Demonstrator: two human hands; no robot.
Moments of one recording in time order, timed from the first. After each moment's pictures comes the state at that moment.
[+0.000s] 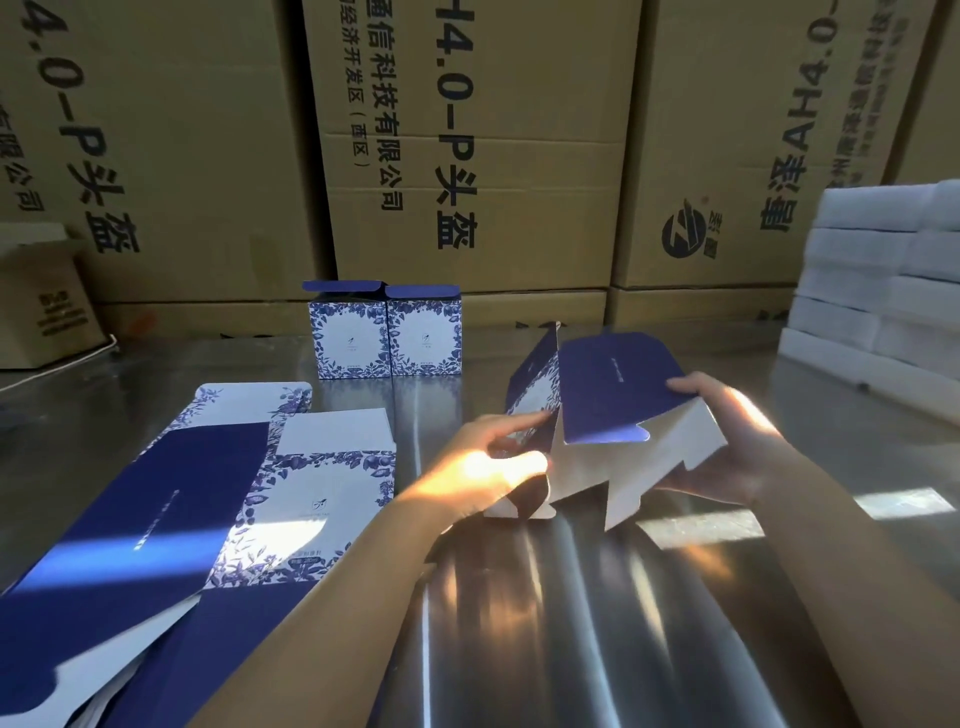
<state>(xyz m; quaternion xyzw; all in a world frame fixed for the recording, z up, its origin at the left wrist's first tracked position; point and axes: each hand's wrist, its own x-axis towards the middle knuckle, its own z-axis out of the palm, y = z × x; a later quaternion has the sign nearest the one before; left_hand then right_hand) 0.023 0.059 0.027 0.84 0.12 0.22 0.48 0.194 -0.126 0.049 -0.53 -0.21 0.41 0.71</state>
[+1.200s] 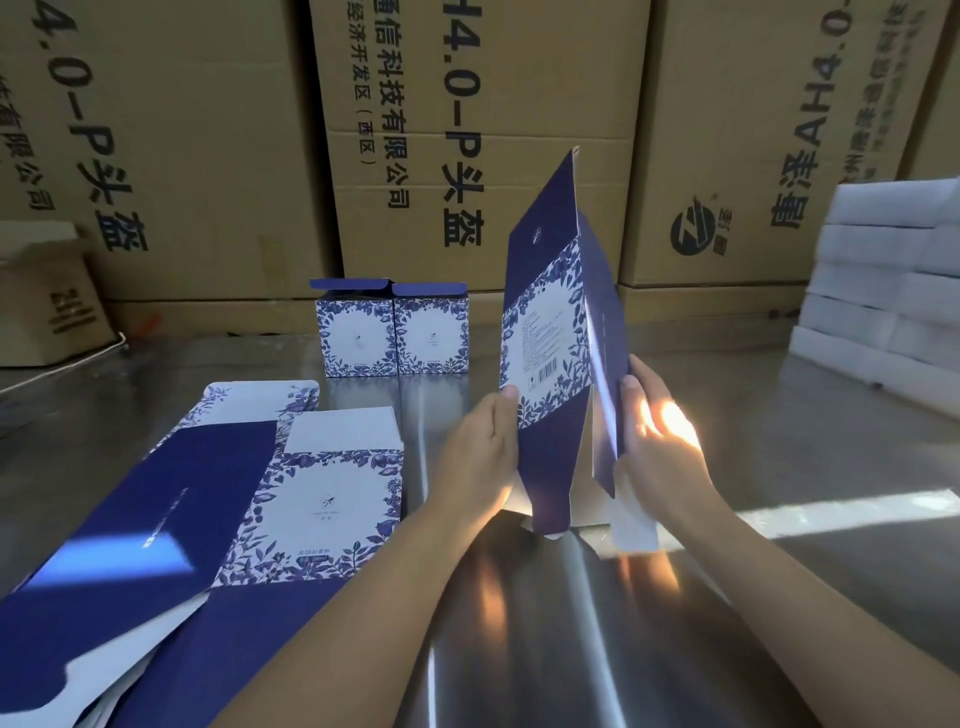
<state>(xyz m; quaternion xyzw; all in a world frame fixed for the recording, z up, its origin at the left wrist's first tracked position) 0.030 0.054 0.024 0.80 0.16 0.40 0.41 0.125 -0.078 0.034 -0.75 -0.36 -0.11 0.55</state>
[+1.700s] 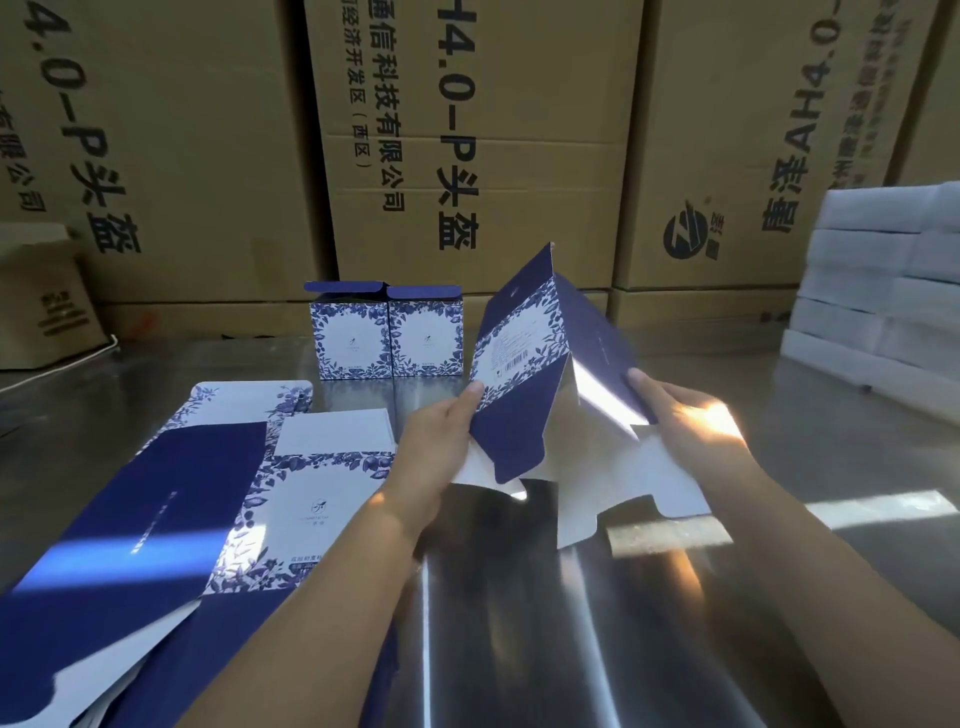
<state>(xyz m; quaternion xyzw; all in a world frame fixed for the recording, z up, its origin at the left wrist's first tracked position) 0.025 0.088 0.028 0.73 0.23 0.35 0.54 0.160 -0.099 0.051 -0.71 -0.24 0.05 0.66</state>
